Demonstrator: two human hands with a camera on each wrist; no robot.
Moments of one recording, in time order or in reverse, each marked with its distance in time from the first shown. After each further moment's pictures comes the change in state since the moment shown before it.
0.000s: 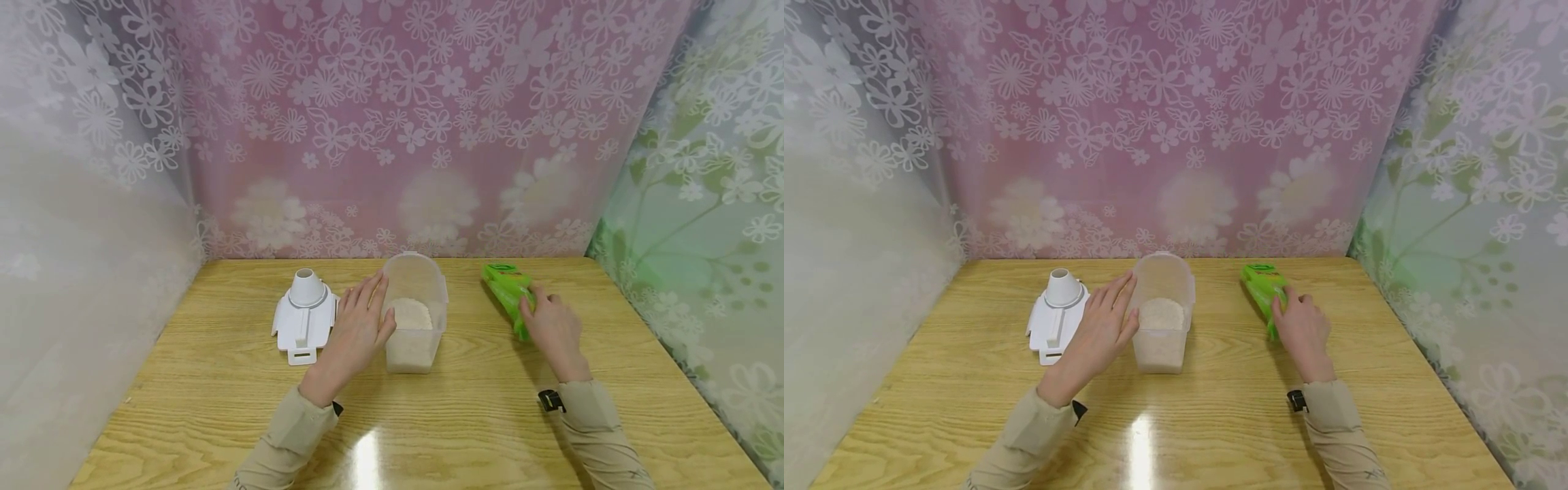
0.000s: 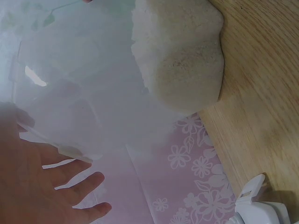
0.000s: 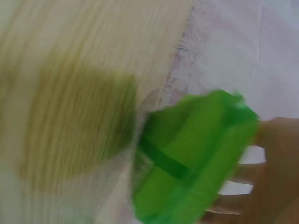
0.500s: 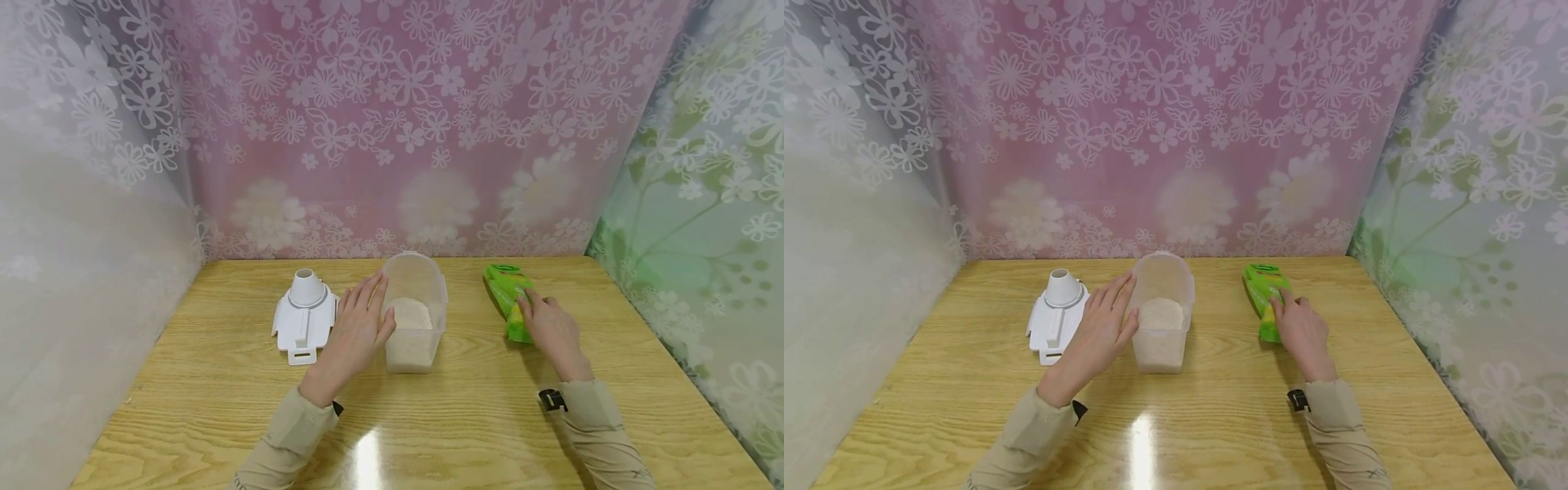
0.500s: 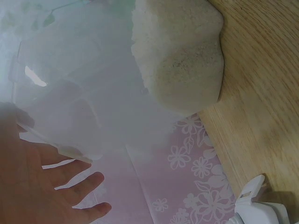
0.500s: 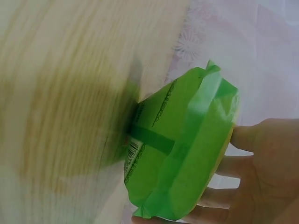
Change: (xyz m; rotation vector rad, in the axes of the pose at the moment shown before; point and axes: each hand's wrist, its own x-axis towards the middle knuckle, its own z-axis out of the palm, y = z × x) left_hand 0.000 0.001 -0.001 0.003 -0.009 -0.008; right_hand 0.000 0.006 0.002 0.013 -0.120 -0.050
